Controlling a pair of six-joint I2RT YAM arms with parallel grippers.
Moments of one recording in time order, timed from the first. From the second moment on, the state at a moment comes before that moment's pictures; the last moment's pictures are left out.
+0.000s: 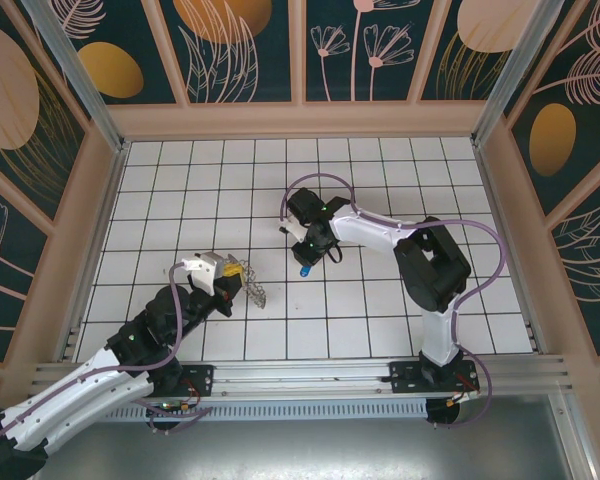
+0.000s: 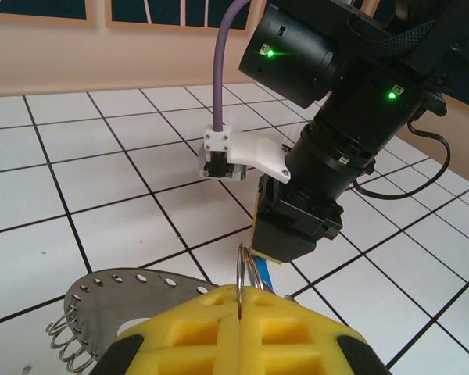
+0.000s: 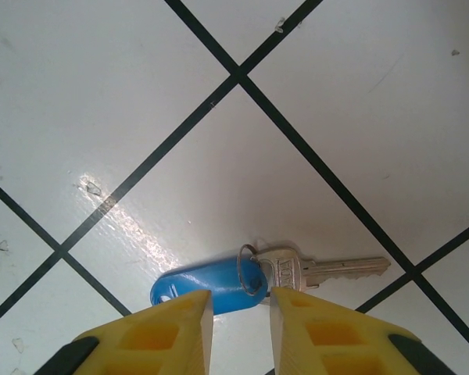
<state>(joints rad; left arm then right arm) -0.89 0.38 0.30 -0.13 -0.22 -0.30 0.77 1.94 1.39 -0.75 -0.08 -0.10</state>
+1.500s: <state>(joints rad) -0.89 0.36 0.30 -0.14 -0.22 -0.30 0.74 1.98 1.36 -0.70 -0.13 -0.11</state>
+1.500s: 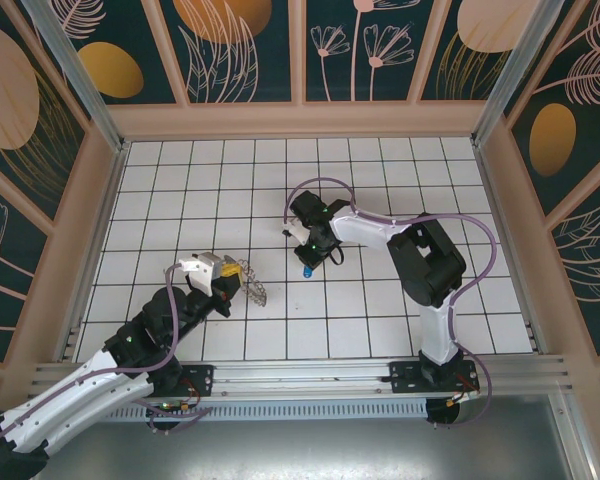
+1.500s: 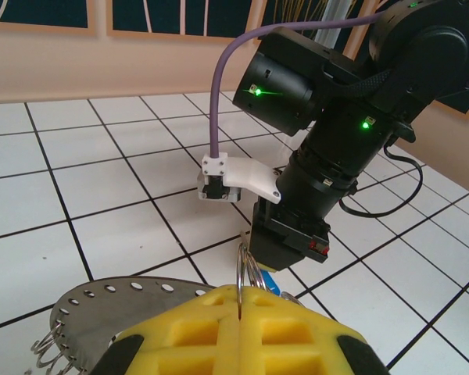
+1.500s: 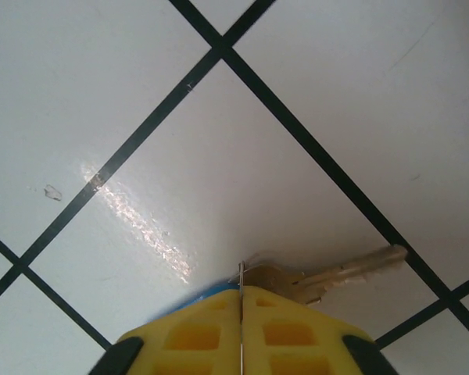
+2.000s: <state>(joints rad) -0.89 0.43 0.37 -0.18 -0.20 -0.29 0.77 1.61 1.11 -0.54 -0.23 -0.19</state>
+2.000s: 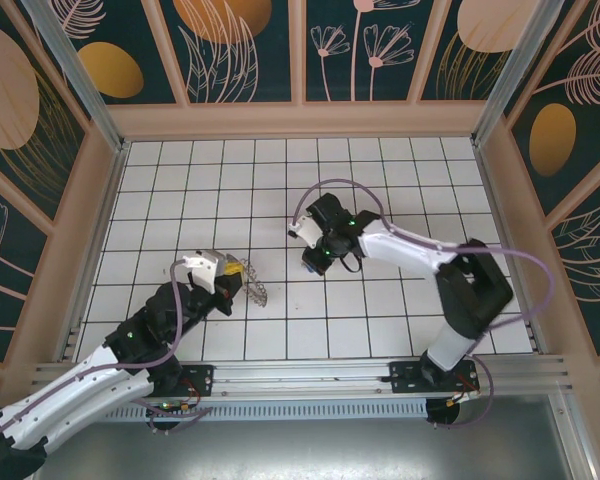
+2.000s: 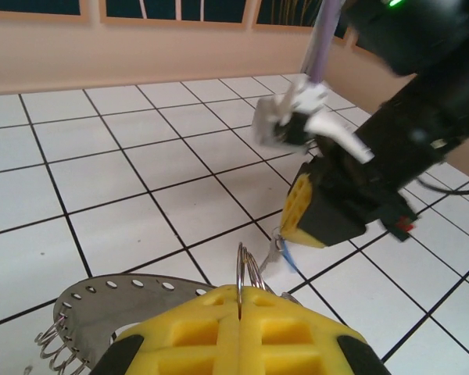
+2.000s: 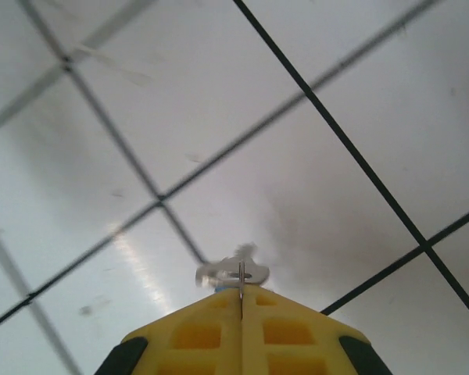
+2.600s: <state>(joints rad) -0.90 0.73 0.61 -0.16 0.21 -0.13 0.79 1.07 0.92 -0.33 -0.66 -0.20</state>
